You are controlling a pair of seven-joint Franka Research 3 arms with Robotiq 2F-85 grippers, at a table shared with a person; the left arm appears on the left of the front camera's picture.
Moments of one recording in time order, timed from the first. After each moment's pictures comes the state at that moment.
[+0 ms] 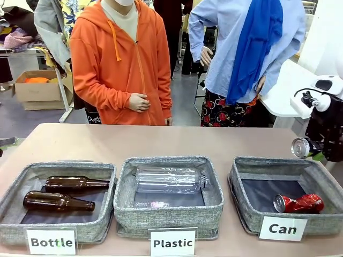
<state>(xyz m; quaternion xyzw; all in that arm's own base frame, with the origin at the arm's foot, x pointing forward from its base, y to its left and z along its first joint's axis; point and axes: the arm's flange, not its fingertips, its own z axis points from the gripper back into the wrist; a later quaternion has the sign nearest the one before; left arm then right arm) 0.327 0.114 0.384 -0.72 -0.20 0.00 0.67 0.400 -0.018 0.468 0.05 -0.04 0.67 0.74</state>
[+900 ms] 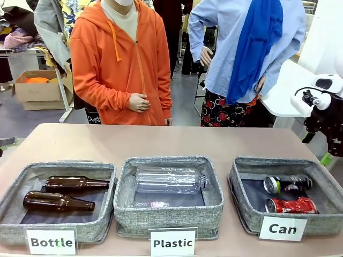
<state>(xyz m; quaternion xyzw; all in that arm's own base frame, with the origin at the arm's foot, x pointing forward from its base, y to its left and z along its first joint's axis) 0.327 0.114 0.384 -0.72 -0.20 0.00 0.67 0.409 -0.024 0.468 0.04 -0.03 0.68 0.73</state>
